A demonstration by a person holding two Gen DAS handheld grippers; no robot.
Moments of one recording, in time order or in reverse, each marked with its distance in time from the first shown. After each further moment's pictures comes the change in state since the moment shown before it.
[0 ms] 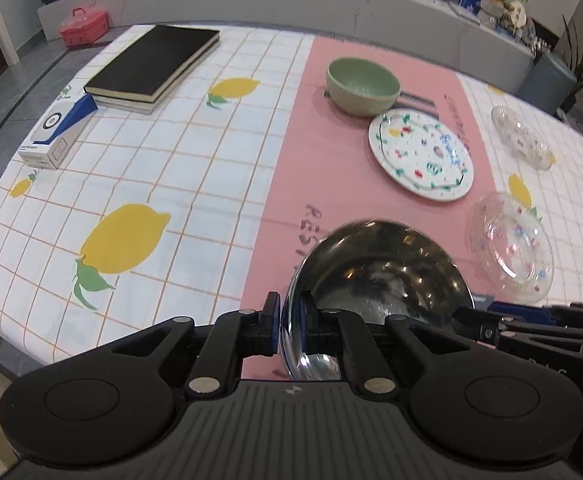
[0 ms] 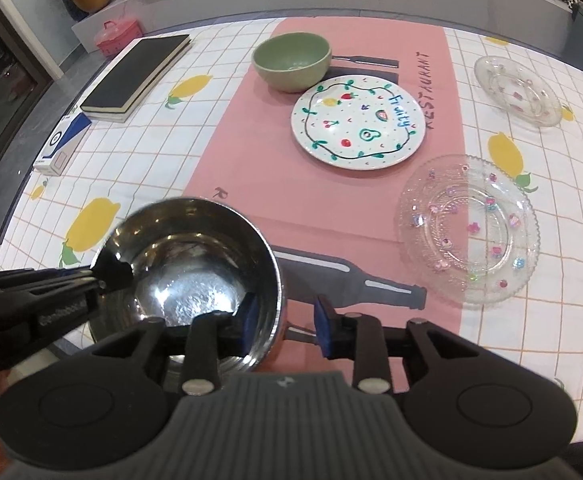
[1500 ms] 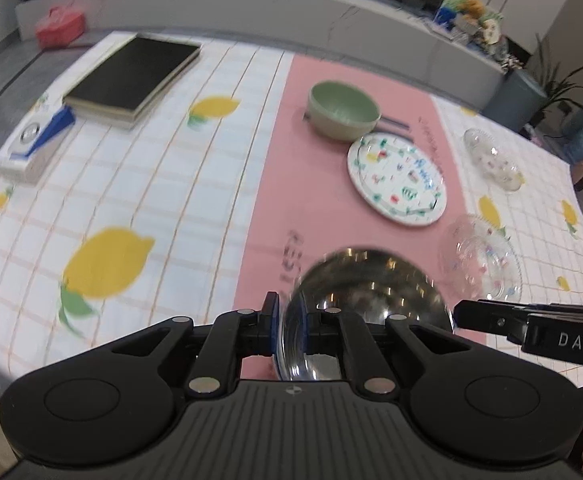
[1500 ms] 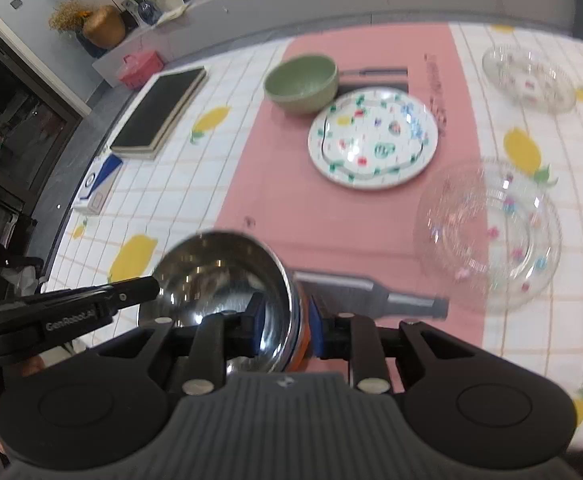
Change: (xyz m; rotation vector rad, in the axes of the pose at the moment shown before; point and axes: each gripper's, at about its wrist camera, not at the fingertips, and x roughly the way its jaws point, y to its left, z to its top) left arm -0.008 0.019 0.020 0.015 -0.036 -0.117; right arm -0.016 -0.019 0.018 0.077 -0.053 0.143
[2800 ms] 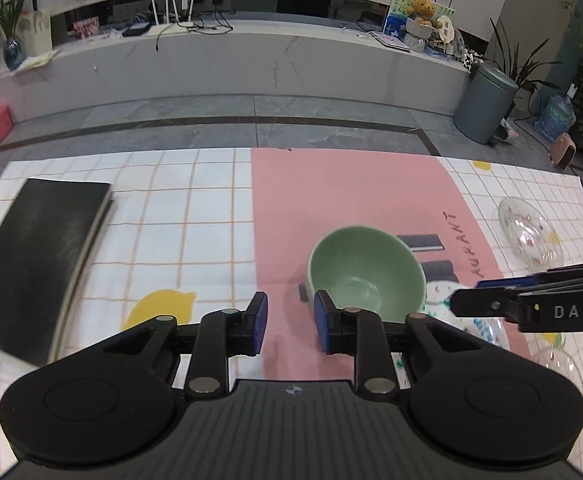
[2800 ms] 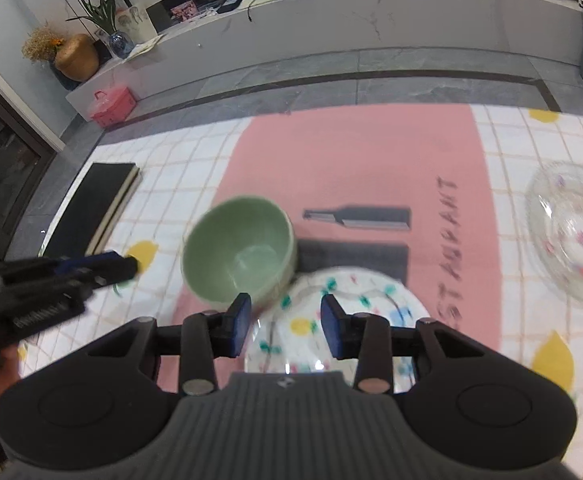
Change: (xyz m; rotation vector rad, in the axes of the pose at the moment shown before) left arm 0.136 -0.001 0.175 0.225 -0.080 -0.080; right arm 0.124 -0.040 0.190 0.000 -0.064 -0.043
